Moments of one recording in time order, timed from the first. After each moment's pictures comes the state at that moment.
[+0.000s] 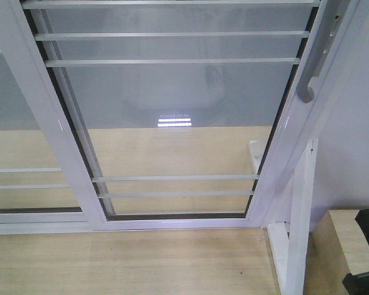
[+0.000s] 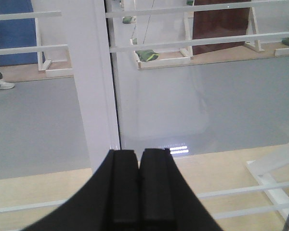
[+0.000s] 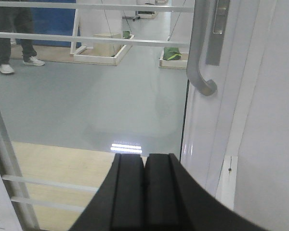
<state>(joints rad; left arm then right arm) -0.09 0.00 0.03 -0.05 0.21 0.09 0.18 0.03 0.03 0.06 0.23 -0.05</state>
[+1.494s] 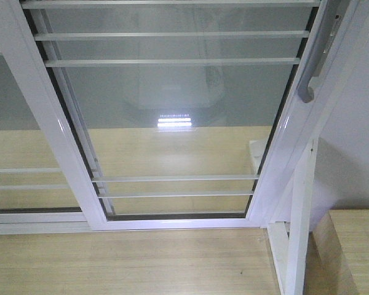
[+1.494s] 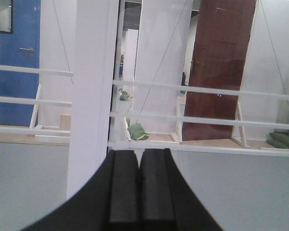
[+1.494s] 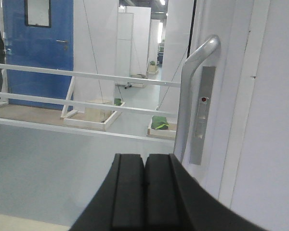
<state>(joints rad) -0.09 0.10 -0.06 -0.09 -0.11 -0.03 0.18 0.22 -0.19 0.06 0.01 -0.13</state>
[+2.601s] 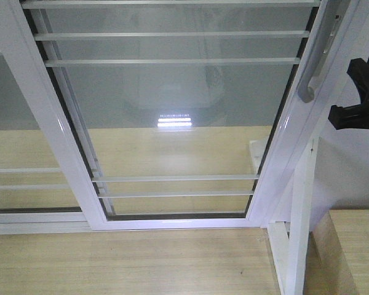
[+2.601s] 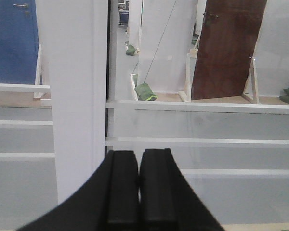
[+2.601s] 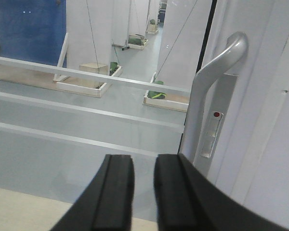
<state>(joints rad) -0.09 0.95 -0.62 -0.05 -0.20 -0.04 0.18 0.91 -0.53 0.06 -0.19 -0.17</state>
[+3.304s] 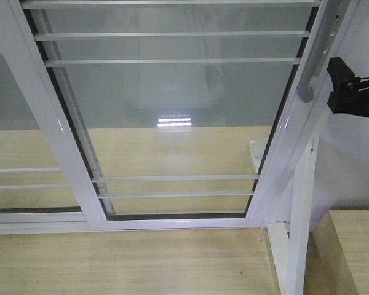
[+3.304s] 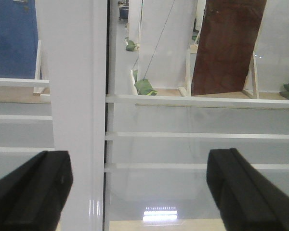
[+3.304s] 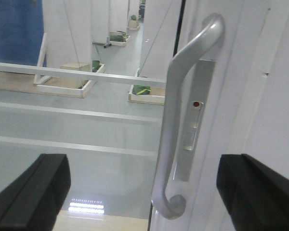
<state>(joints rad) -0.09 0.95 -0.62 -0.05 -0.18 -0.04 0.11 1.07 -0.54 0.12 -0.35 -0.18</state>
